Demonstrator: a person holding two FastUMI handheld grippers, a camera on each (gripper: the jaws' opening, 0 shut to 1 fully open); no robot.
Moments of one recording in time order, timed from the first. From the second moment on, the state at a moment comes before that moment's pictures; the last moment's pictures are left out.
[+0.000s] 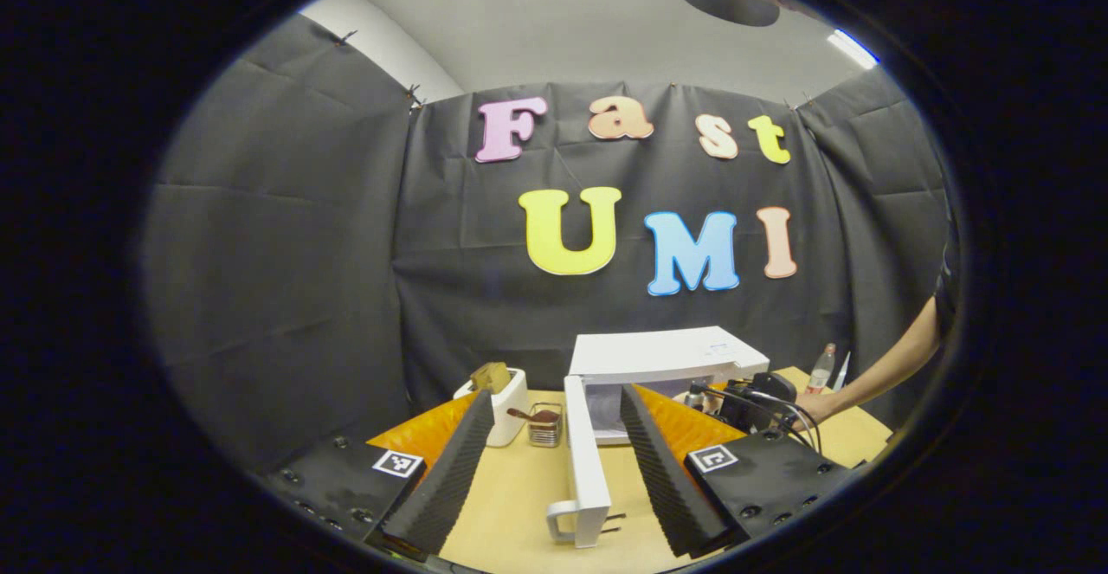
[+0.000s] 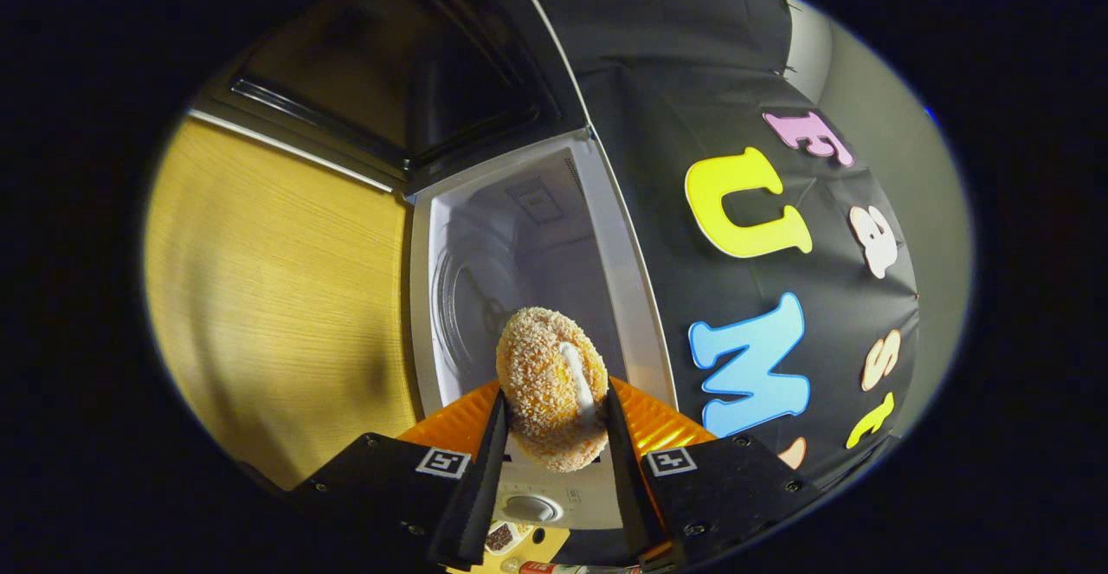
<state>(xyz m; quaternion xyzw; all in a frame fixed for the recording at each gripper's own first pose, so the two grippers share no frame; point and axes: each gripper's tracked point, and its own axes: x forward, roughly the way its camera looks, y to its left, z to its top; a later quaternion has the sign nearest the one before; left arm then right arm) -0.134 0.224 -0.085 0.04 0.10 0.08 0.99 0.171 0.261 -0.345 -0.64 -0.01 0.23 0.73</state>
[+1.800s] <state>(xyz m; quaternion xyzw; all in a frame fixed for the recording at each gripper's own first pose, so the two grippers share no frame) -0.118 0.232 -0.101 0.03 0.10 0.09 0.99 0.148 0.264 -0.364 -0.52 0.08 0.24 0.82</state>
